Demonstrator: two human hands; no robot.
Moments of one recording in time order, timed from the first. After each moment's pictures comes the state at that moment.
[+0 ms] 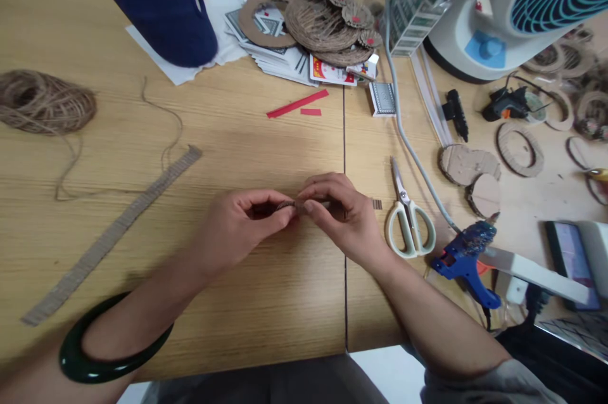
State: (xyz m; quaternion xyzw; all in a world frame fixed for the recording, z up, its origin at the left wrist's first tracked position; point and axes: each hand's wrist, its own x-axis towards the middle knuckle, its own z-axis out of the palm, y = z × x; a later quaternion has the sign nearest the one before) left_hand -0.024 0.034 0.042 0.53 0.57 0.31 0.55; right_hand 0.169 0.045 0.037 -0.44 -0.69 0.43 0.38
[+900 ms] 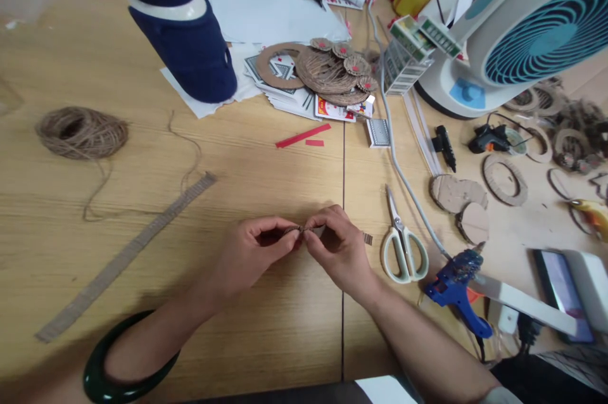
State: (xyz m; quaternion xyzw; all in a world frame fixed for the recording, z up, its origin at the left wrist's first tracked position) left_hand -0.022 0.028 0.034 0.53 0.55 0.32 0.56; right_hand 0.162 0.039 0.030 -0.47 -0.68 0.40 0.40
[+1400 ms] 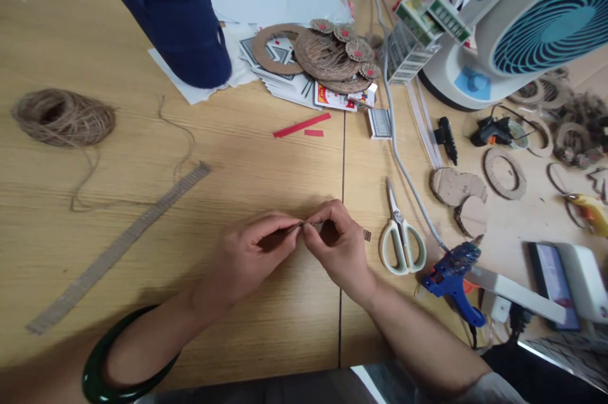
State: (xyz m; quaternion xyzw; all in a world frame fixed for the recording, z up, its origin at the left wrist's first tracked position) left_hand -0.013 0.016 0.037 0.64 0.54 0.37 0.39; right_hand 0.156 0.031 0.026 -0.52 -0.63 0.40 0.41
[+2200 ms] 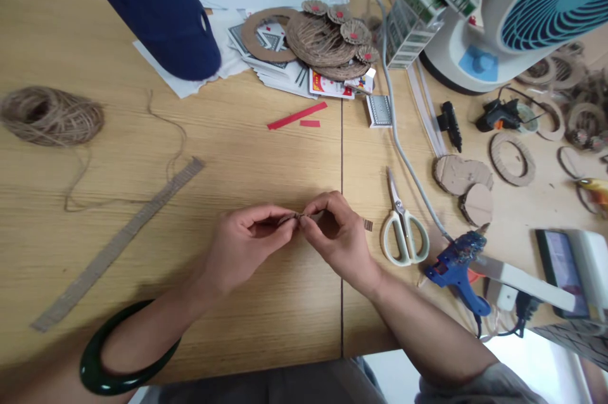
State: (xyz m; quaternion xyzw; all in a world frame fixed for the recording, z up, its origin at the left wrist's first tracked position) left_hand -0.012 0.023 0.038 0.49 0.57 0.37 0.53; right_hand 0.161 0.034 0.029 -0.49 -0.64 0.42 0.41
